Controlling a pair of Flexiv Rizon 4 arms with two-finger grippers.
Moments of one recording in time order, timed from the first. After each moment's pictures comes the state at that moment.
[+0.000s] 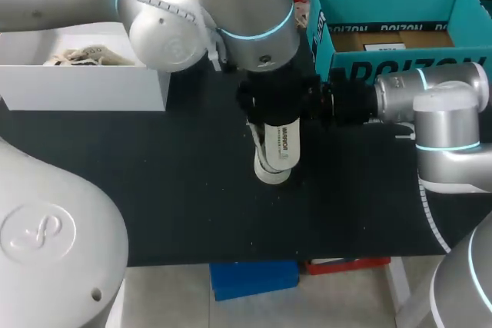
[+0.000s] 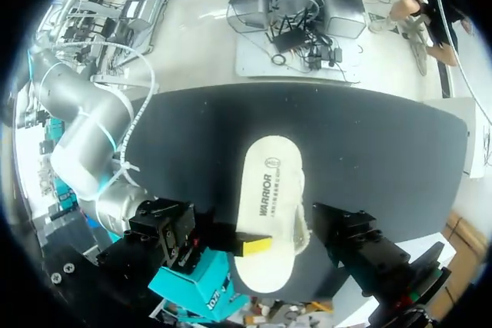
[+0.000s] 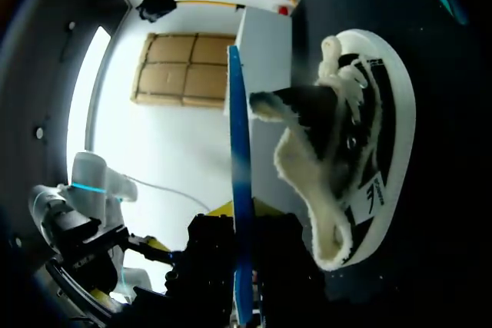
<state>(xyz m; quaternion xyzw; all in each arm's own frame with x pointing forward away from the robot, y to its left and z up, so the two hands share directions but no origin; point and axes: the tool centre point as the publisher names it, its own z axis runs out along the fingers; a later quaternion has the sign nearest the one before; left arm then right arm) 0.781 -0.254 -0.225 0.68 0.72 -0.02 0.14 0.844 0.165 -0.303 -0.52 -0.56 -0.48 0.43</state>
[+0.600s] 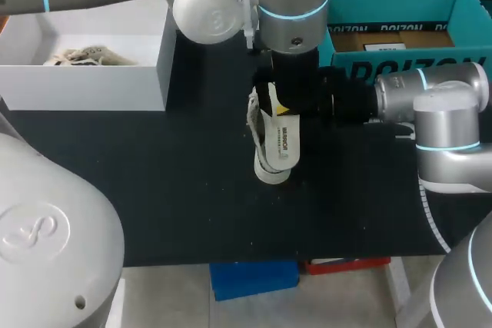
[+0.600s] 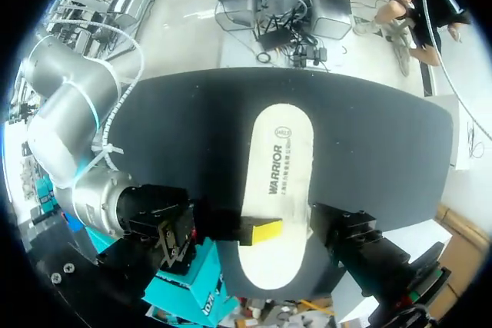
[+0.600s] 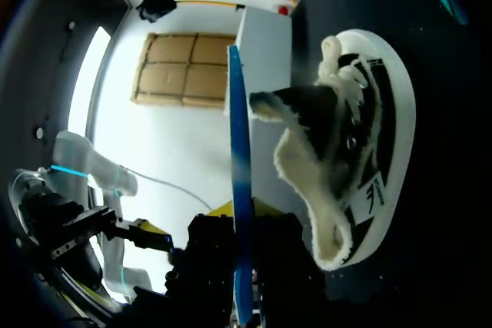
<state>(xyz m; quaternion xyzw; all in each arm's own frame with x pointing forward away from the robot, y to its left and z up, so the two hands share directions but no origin) 0.818 -0.269 -0.234 0.68 0.73 0.01 0.09 0.844 0.165 -0.303 -0.52 -0.56 -0.48 0.43</state>
